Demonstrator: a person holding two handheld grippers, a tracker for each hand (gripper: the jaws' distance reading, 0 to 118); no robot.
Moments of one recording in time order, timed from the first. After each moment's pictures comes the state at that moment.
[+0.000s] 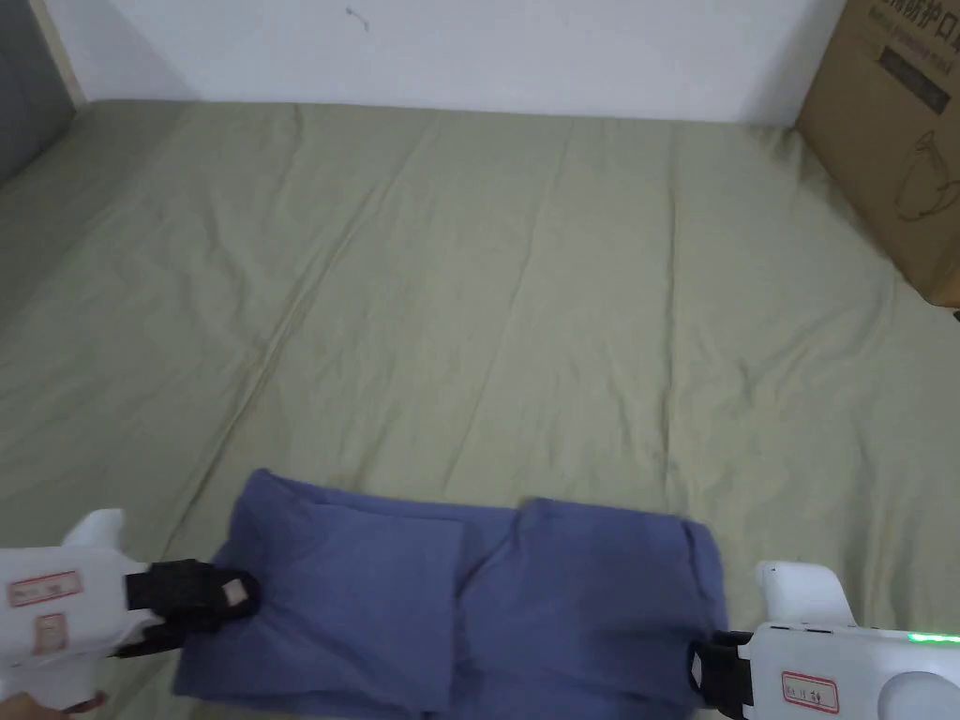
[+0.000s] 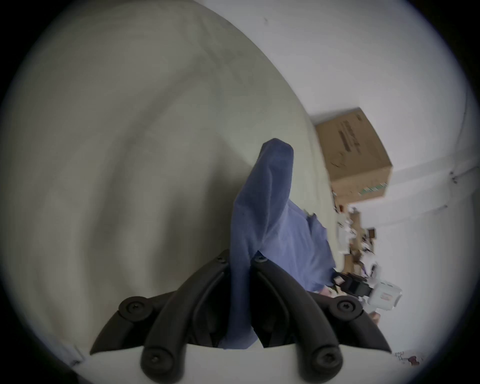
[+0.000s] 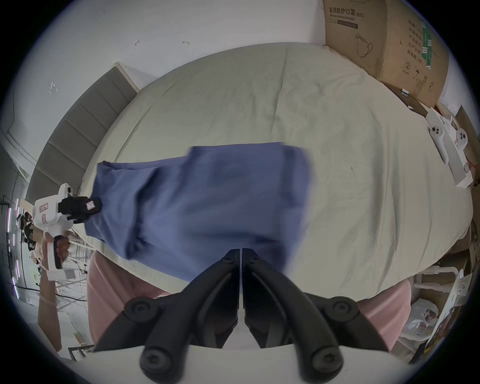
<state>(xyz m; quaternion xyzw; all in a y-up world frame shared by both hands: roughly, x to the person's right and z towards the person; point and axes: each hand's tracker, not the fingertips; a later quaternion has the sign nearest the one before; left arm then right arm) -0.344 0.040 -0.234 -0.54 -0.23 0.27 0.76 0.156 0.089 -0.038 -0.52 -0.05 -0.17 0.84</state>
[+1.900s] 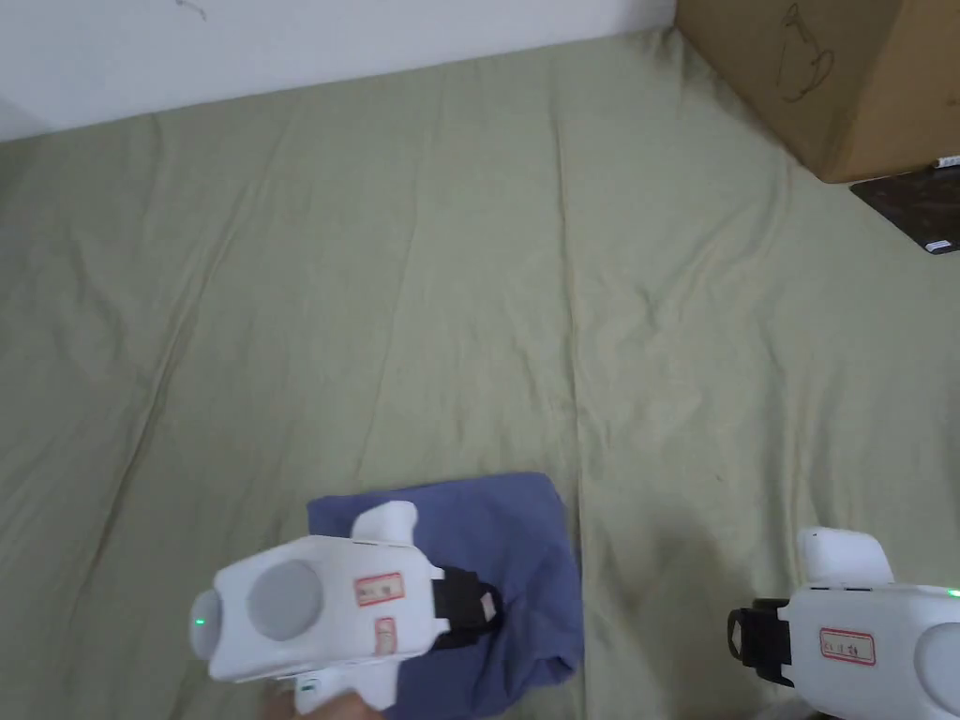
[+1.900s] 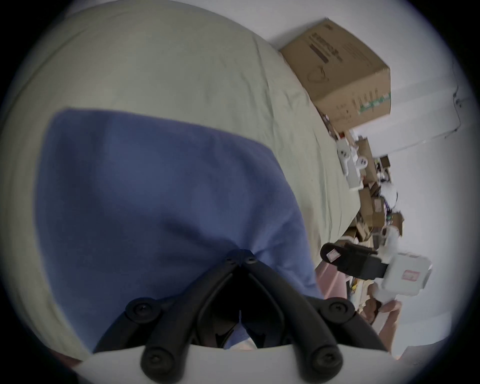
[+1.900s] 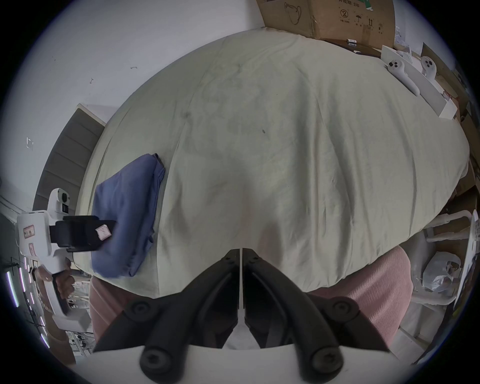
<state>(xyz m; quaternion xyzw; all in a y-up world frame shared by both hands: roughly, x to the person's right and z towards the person) -0.042 0.035 -0.179 -0.60 -0.38 0.08 0.70 0.237 0.054 0.014 -0.50 -0.13 -0.27 0.81</state>
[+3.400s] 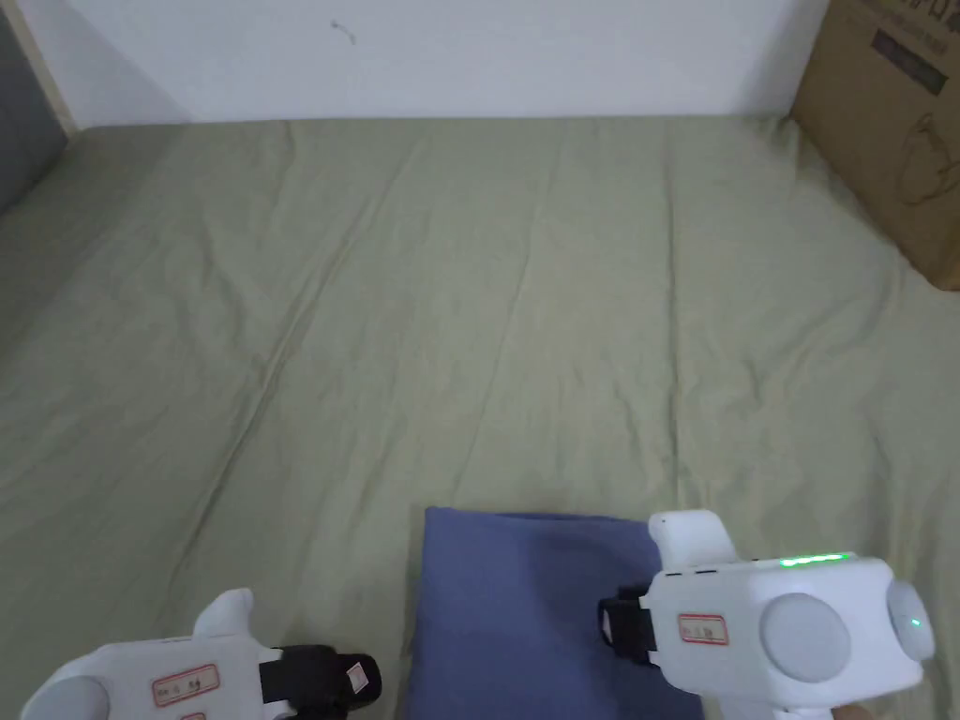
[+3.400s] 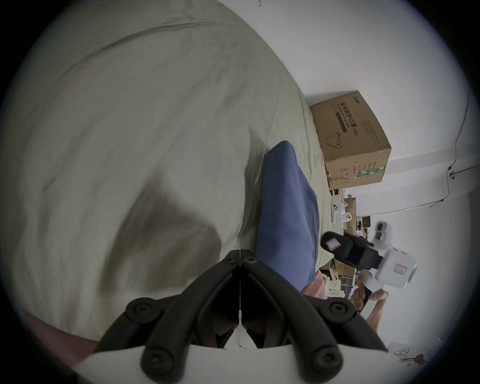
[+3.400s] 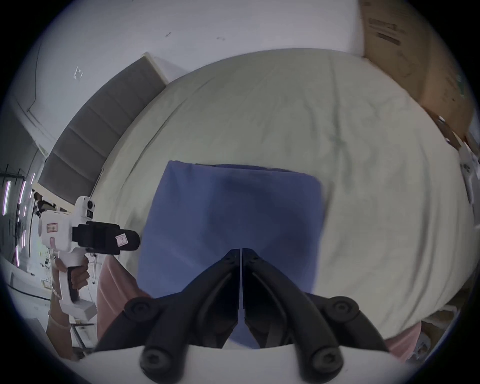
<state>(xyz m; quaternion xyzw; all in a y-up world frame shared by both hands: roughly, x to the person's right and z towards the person) -0.252 0.009 -0.197 -0.57 -0.30 0.28 0.71 0.115 0.071 -0.117 -0.52 0.05 -0.15 0.84</state>
